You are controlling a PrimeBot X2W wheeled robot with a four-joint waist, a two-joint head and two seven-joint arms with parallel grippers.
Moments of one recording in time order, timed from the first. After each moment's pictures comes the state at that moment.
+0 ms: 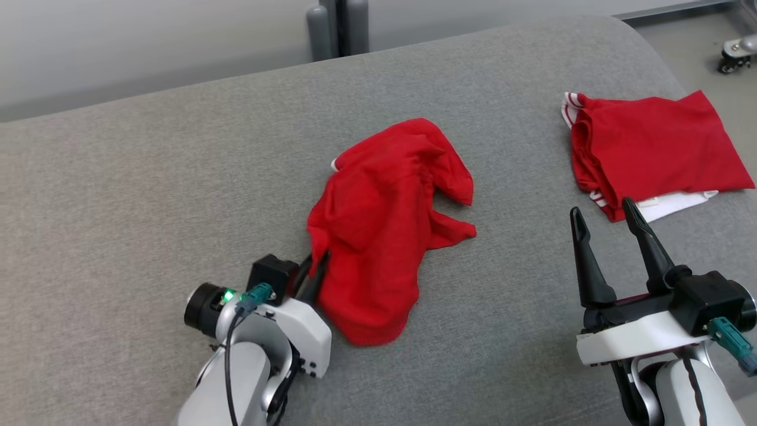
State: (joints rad) left arm -0.42 0.05 -0.46 0.65 -0.24 -0.04 -0.11; right arm -0.19 -0.05 0.07 0.13 0.11 0.13 -0.26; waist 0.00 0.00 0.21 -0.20
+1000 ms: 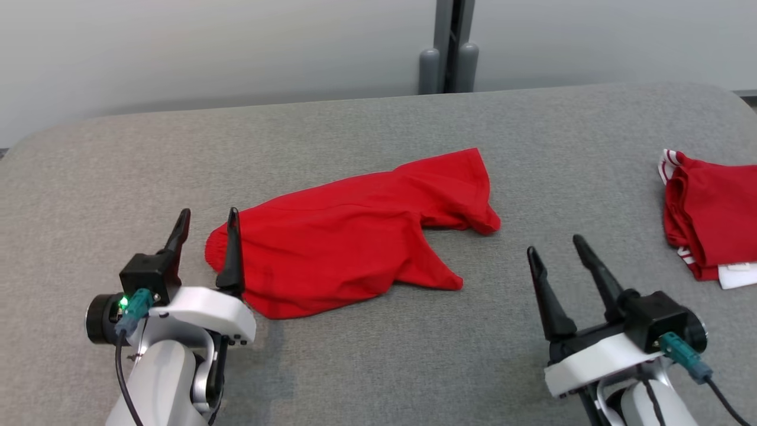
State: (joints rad) left arm -0.35 0.13 -0.21 0.48 -0.33 0.10 -0.26; right arm -0.18 -0.05 0.17 0.23 0.14 0.13 -0.26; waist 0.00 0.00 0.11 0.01
